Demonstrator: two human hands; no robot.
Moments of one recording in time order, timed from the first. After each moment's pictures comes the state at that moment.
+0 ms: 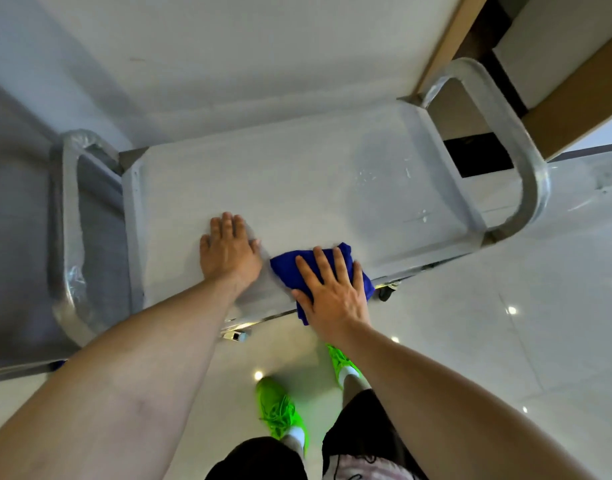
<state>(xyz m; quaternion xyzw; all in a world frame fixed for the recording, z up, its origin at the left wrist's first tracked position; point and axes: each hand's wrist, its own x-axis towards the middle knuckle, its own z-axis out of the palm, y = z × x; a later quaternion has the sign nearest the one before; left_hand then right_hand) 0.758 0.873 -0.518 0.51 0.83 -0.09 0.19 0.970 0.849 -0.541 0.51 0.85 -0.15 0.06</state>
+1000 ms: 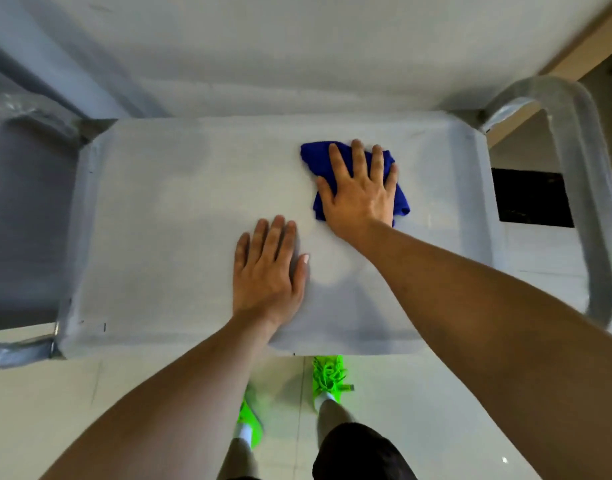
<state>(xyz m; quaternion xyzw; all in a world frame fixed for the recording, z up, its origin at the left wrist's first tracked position) 0.875 0.967 -0.568 0.51 0.86 0.06 0.08 0.944 1.161 -0.562 0.47 0.88 -0.11 0.02</state>
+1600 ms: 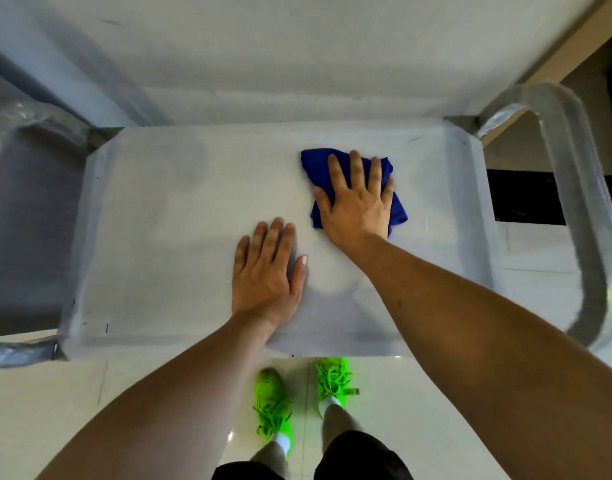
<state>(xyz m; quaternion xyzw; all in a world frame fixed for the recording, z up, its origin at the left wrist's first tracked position) 0.873 0.958 -0.566 0.51 0.85 0.05 0.09 0.952 1.139 -0.559 0.48 0.86 -0.14 0.01</state>
